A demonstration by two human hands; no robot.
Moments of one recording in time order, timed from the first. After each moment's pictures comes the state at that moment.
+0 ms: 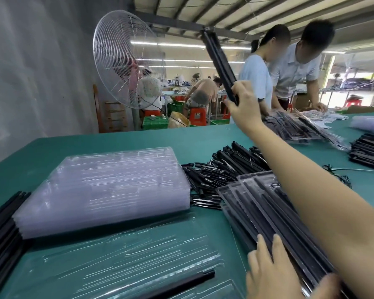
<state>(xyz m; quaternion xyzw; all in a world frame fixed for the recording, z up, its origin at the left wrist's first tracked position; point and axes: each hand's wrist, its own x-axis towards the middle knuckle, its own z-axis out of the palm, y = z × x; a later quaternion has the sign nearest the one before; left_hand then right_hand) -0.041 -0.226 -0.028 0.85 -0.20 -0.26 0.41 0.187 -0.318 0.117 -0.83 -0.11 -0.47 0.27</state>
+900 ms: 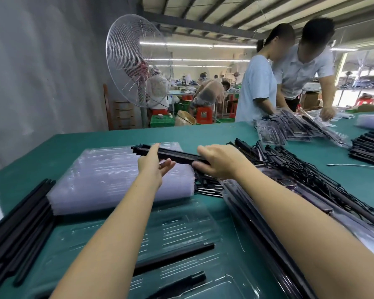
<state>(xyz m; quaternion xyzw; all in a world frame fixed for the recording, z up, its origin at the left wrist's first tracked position) 0.108 -0.086 0.030 0.48 0.17 0.06 0.86 0.110 -0.273 0.032 -0.91 -0.30 -0.28 -0.06</state>
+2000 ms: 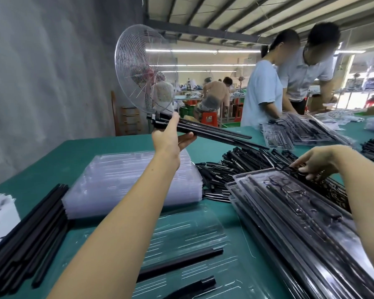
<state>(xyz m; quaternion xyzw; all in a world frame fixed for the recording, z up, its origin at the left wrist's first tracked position) 0.080 -0.106 0.101 0.46 0.05 0.11 0.88 0.076 -0.448 0.080 -0.90 0.19 0.13 0.36</state>
